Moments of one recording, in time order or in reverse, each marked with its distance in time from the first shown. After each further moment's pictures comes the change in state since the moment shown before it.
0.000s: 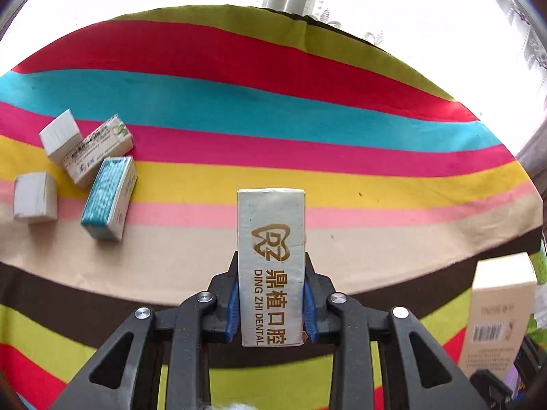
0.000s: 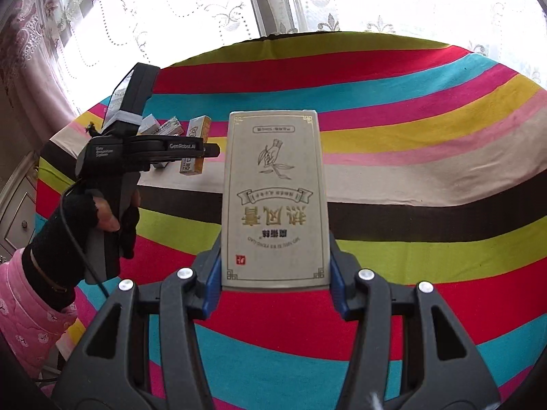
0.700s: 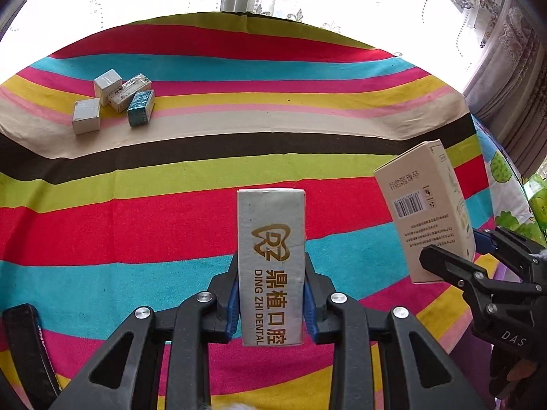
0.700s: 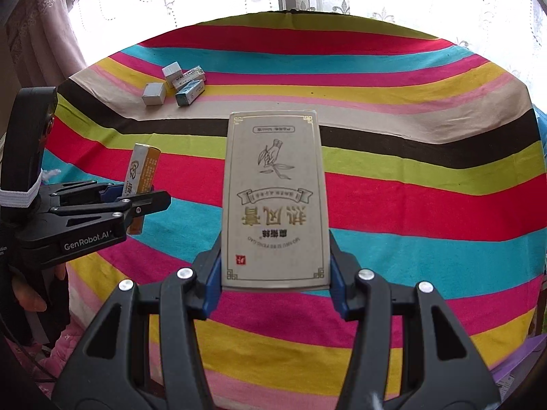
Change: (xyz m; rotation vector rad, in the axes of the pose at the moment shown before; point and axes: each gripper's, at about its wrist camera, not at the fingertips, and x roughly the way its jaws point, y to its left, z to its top) left arm -0.114 -0.012 -0.142 0.131 -0.001 -0.050; right arm -0.062 0.051 -0.074 -0.067 0.068 -0.087
